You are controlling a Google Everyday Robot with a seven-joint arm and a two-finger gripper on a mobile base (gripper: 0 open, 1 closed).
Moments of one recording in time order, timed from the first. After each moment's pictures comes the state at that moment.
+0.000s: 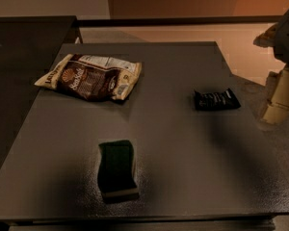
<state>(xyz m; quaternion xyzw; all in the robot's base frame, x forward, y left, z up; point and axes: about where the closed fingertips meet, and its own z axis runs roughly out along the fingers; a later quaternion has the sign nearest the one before) 0.438 -0.217 0.976 -0.60 0.78 -0.03 0.16</state>
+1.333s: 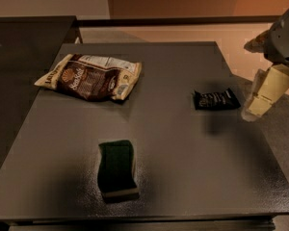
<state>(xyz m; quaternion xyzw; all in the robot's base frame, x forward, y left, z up) 0.474 -0.217 0.950 -0.58 0.79 0.04 0.20</state>
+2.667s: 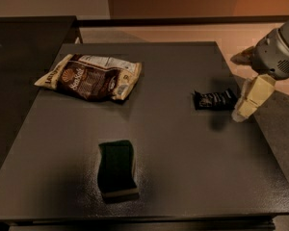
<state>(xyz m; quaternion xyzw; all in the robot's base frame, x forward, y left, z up) 0.513 -0.219 0.898 -0.59 0.77 0.11 0.22</state>
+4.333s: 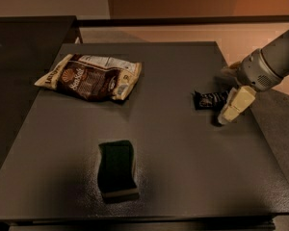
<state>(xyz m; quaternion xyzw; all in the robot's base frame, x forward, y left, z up) 0.554 -0.218 0.836 -0.57 0.77 0.14 0.25</state>
